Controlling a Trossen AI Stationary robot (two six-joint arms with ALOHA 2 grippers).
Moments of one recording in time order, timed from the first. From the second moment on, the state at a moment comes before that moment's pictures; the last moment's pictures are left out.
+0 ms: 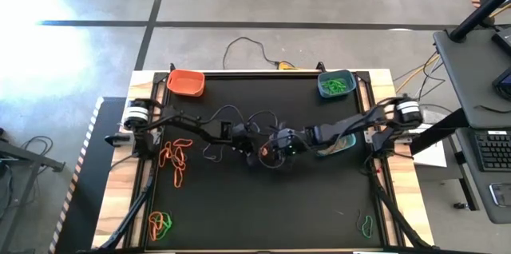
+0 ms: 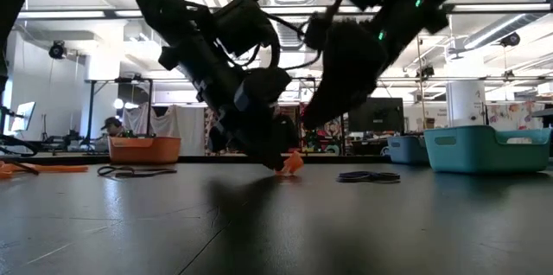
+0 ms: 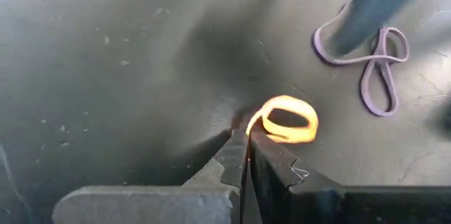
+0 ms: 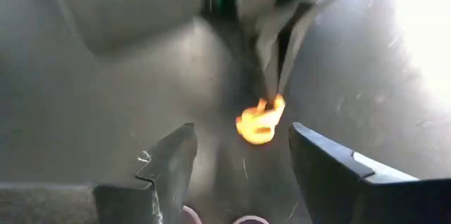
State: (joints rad) left arm 0.04 1.89 0.98 0.03 0.02 -0.52; right arm 0.05 1.72 0.91 0.01 0.06 0.21
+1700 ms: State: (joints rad) left arm 0.01 1.20 0.96 -0.73 -0.09 -0.48; right arm 0.01 1.37 1.18 -1.11 0.23 0.32
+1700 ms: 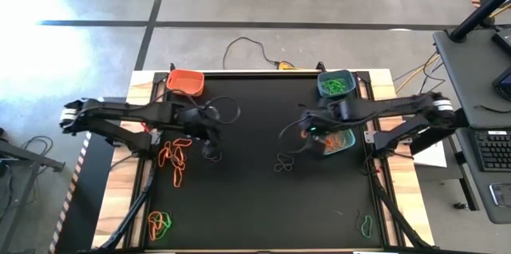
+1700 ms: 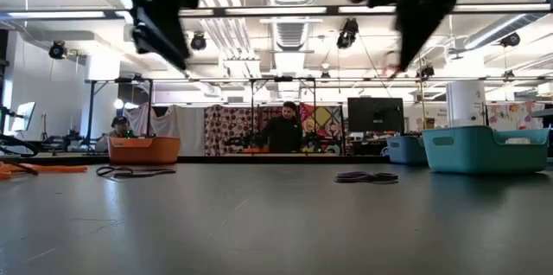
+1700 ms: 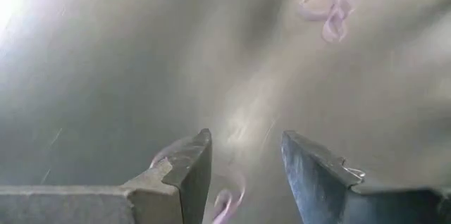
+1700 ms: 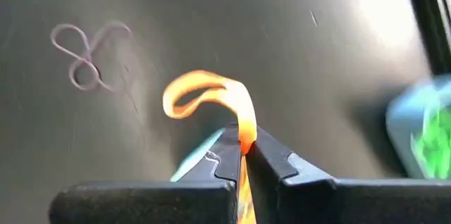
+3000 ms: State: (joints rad) left arm -0.01 1.10 0.67 -0.77 -0.10 -0.77; right arm -0.06 1.24 0.94 -1.17 0.14 0.70
